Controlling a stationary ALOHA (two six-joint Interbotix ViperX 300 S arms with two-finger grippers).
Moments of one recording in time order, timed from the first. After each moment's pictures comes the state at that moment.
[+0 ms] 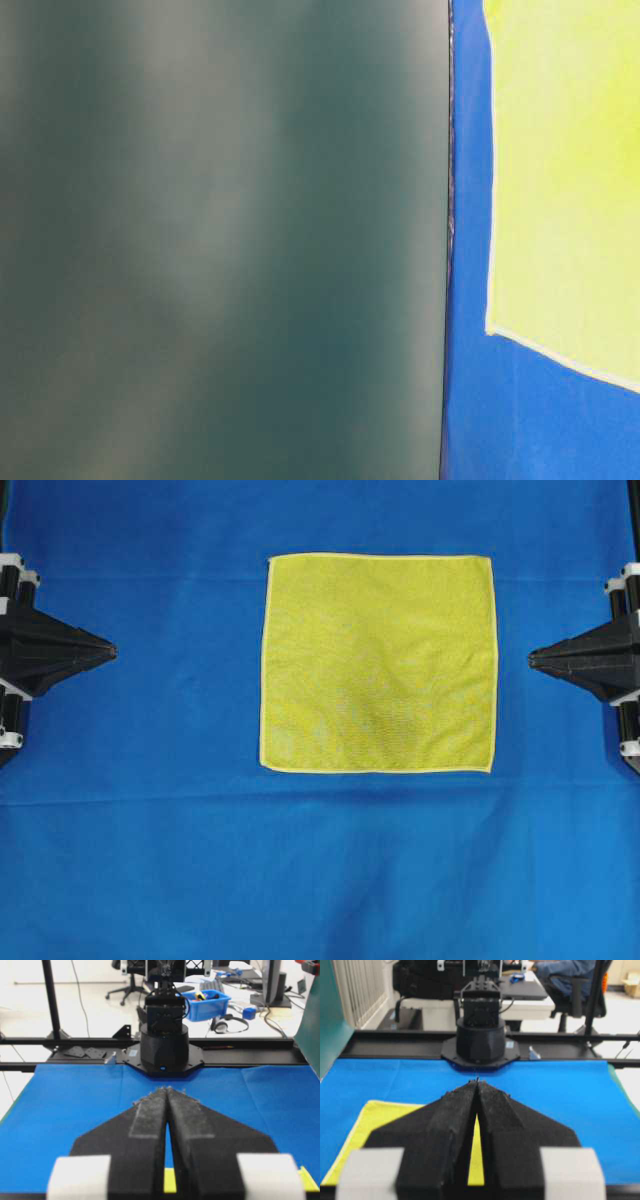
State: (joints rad) left arm 0.00 -0.97 1.18 0.00 -0.29 0.00; right arm 0.00 -0.97 1.19 0.00 -0.29 0.00
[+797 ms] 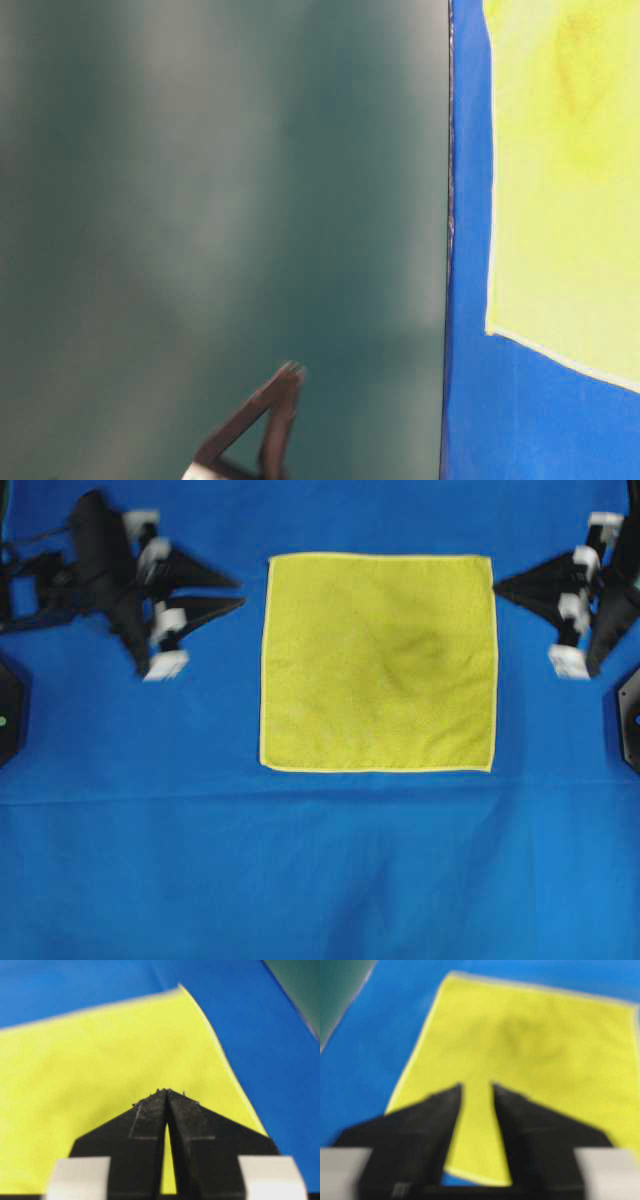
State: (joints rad) left arm 0.28 -0.33 0.87 -0.02 -0.11 0.09; right arm -0.41 -0.71 1.08 -0.01 0.16 0.00
